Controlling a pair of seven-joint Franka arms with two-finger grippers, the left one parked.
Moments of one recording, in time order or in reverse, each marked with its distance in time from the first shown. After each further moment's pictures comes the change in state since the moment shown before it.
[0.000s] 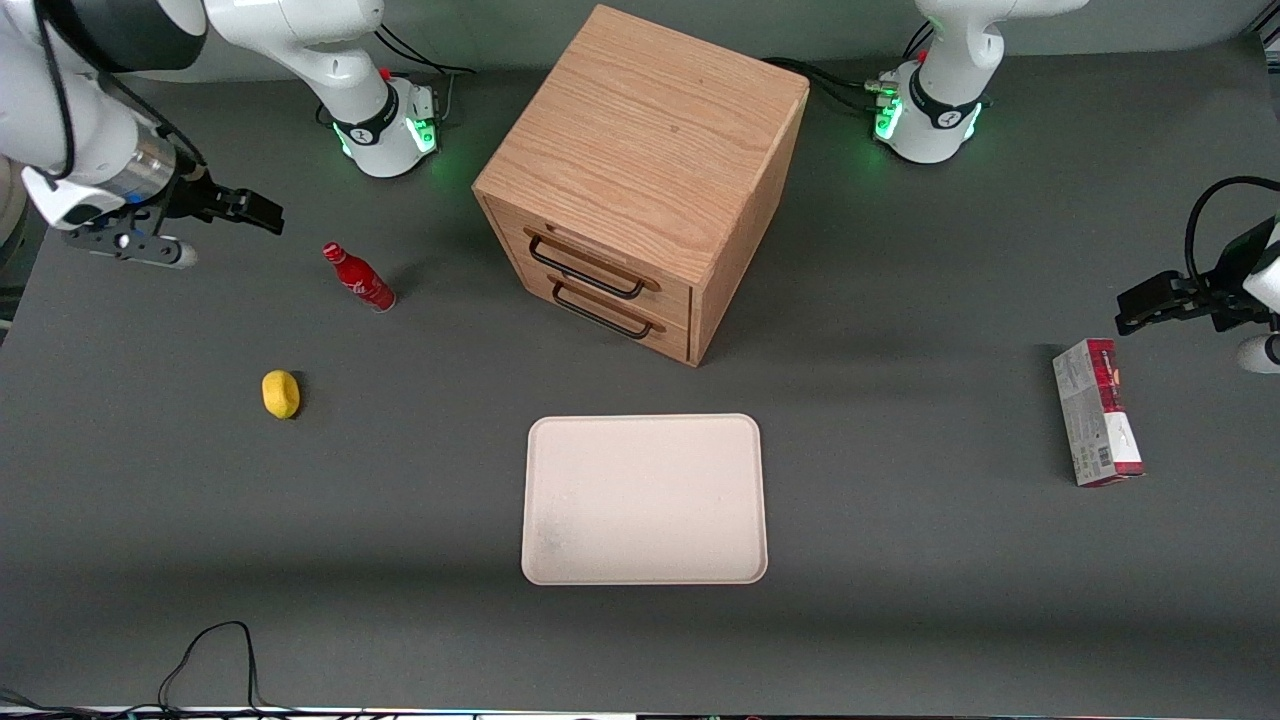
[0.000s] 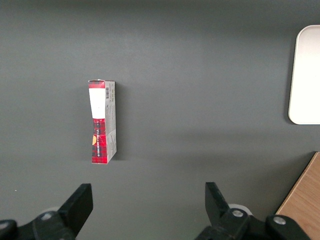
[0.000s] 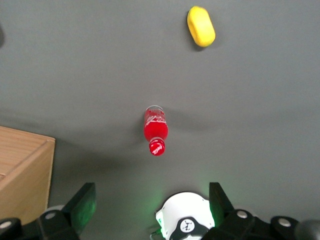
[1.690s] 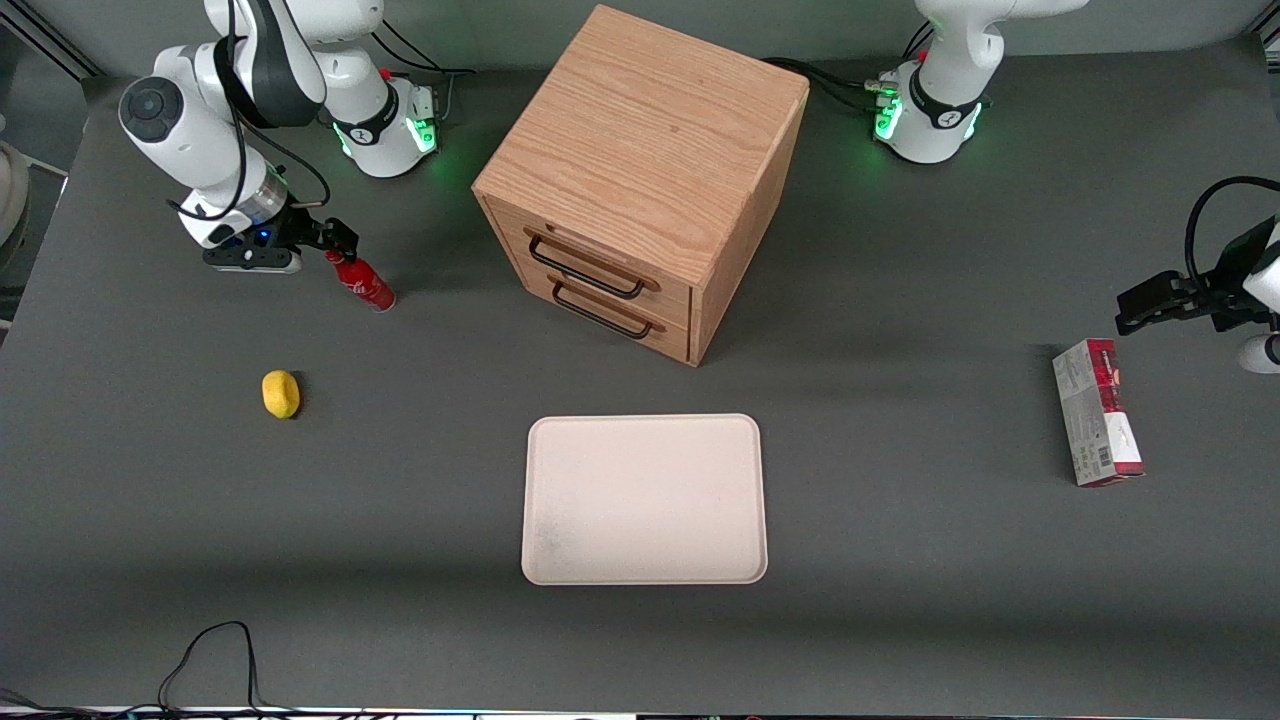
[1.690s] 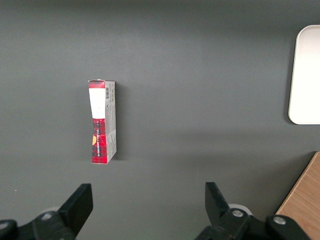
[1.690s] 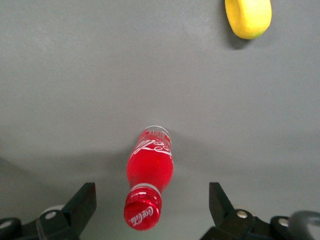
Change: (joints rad) arm -0.005 -0.086 -0.018 -0.597 0.000 0.683 -0.111
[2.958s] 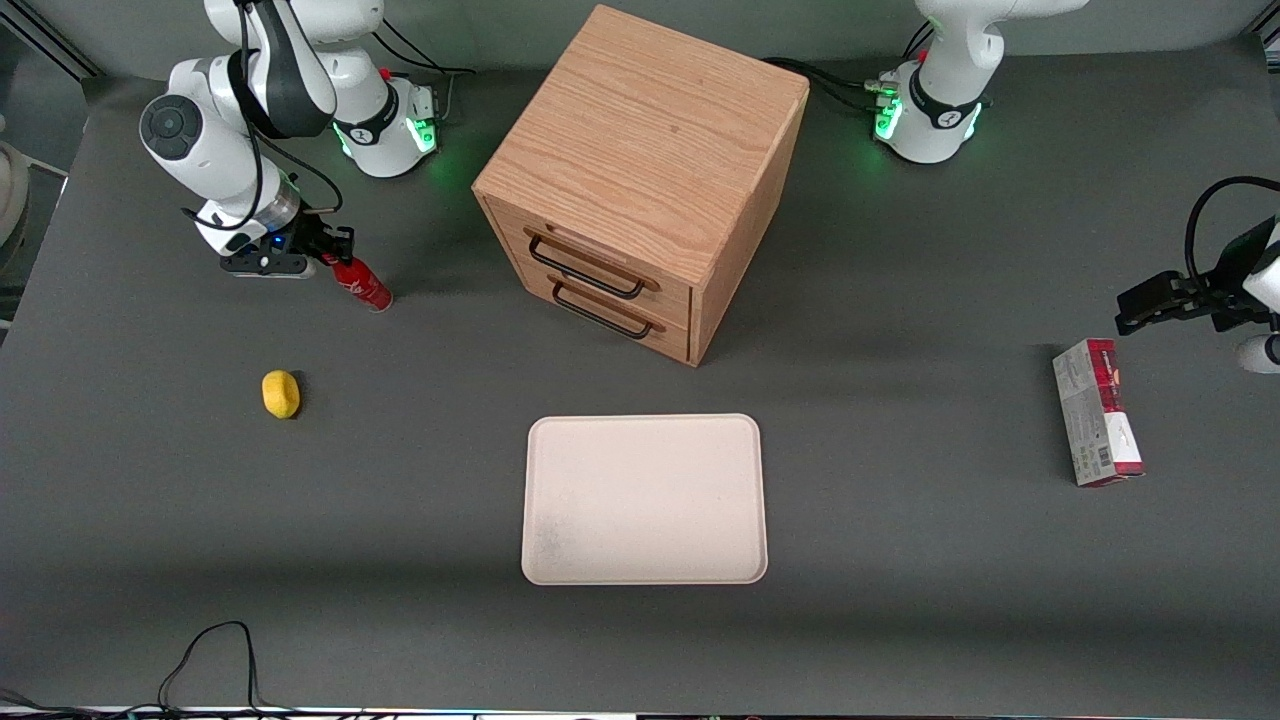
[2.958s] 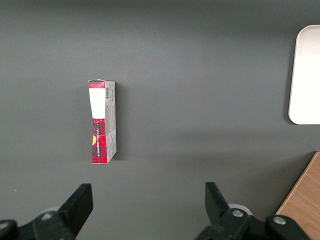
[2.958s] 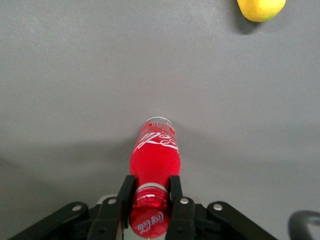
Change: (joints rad) arm 0.002 0.036 0.010 -0.007 0.001 0.004 -0.001
